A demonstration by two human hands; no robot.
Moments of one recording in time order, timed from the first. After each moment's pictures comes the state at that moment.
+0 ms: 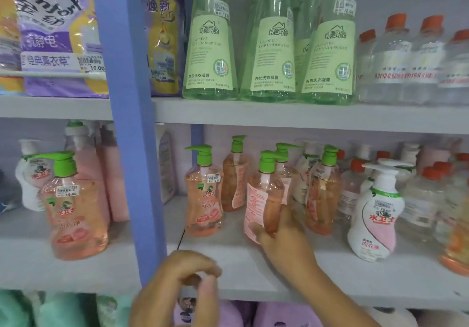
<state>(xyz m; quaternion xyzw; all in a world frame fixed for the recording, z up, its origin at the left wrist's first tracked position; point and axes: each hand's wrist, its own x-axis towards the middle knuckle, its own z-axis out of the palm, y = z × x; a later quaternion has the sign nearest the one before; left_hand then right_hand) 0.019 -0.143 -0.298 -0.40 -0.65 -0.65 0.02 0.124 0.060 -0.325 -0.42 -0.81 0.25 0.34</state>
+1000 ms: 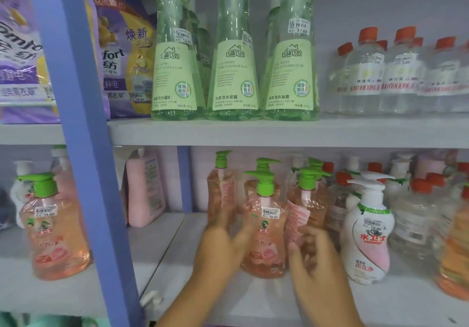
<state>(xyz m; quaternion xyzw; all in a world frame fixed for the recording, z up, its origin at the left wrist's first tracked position) 0.030 0.008 -0.306 -0.42 -0.68 -0.60 -0.05 0.210 0.059 -0.316 -0.38 -0.74 0.27 0.49</state>
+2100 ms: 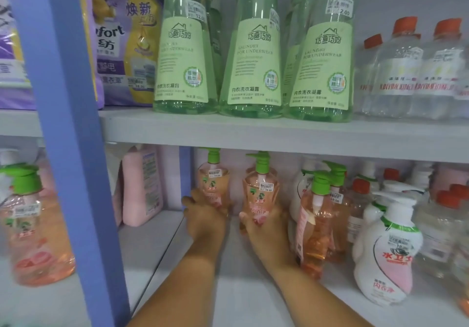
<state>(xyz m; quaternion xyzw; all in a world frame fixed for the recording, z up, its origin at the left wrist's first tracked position) -0.060 0.089 -0.316 -0.24 -0.85 -0.48 0.03 0.068 0.142 -0.330 -0.39 -0.73 0.34 0.45</state>
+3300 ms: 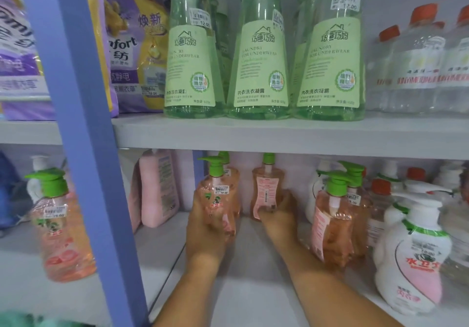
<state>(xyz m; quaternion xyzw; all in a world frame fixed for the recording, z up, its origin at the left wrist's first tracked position) -0.047 0.025 -0.315 -0.33 -0.63 -0.70 -0.01 0.029 0.184 -0.332 -0.41 -0.69 0.36 0.48</state>
